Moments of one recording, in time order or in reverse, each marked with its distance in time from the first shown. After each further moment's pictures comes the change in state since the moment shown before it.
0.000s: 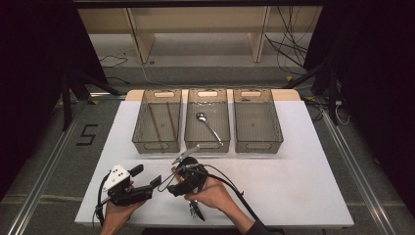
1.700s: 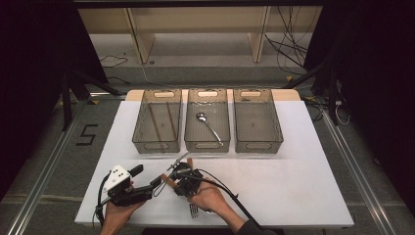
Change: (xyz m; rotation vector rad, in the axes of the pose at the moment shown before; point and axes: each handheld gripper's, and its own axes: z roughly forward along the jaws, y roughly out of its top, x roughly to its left) left arm -0.001 0.000 0.000 0.007 0.005 0.008; right arm 0.004 -0.003 0.030 0.144 -0.095 0.011
